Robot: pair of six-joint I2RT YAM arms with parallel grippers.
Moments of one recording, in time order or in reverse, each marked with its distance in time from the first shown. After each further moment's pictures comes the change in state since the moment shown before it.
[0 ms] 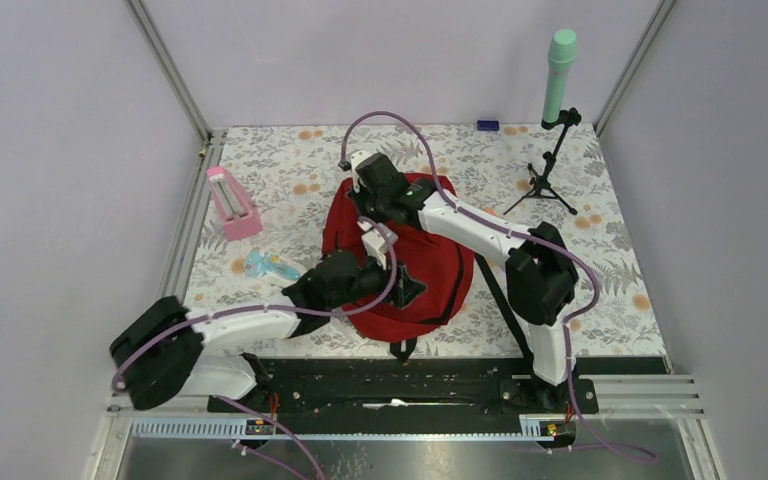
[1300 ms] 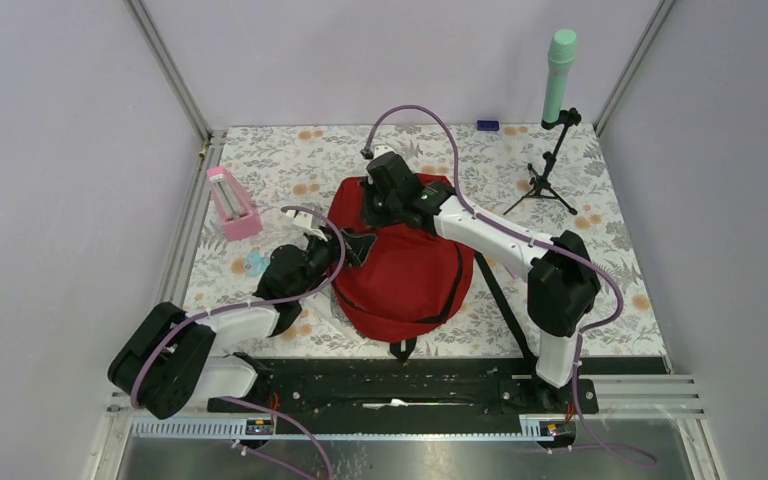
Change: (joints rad) left arm 0.400 -0.096 -0.213 0.396 -0.052 -0.064; right arm 0.000 -0.138 -0.105 0.046 0.035 0.334
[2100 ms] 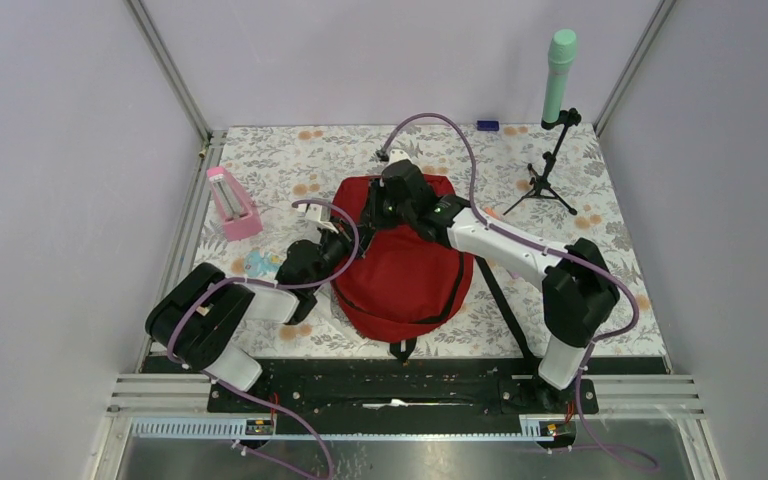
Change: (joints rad) left arm -0.023 0.283 0.074 0.280 -0.037 -0.118; right arm -0.014 -0.094 -0.186 0.200 -0.020 0.117
